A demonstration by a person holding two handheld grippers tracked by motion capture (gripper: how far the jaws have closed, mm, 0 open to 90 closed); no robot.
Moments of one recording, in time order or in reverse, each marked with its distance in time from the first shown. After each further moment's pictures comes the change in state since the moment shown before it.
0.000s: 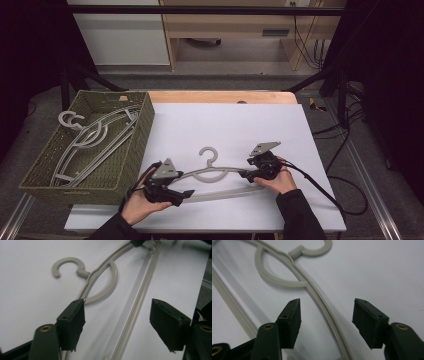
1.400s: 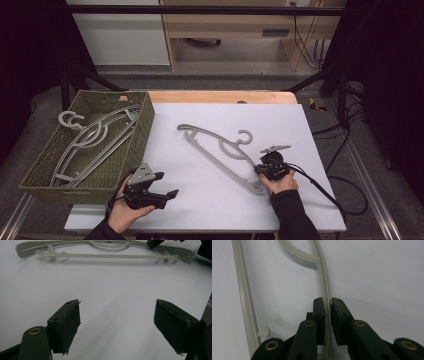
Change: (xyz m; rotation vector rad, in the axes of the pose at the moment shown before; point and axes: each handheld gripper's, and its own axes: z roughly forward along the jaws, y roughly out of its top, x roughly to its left) left arm 0.010 -0.030 -0.024 -0.077 0.085 -0.106; right arm -0.008 -0.023 0.000 0.068 -0.221 0.373
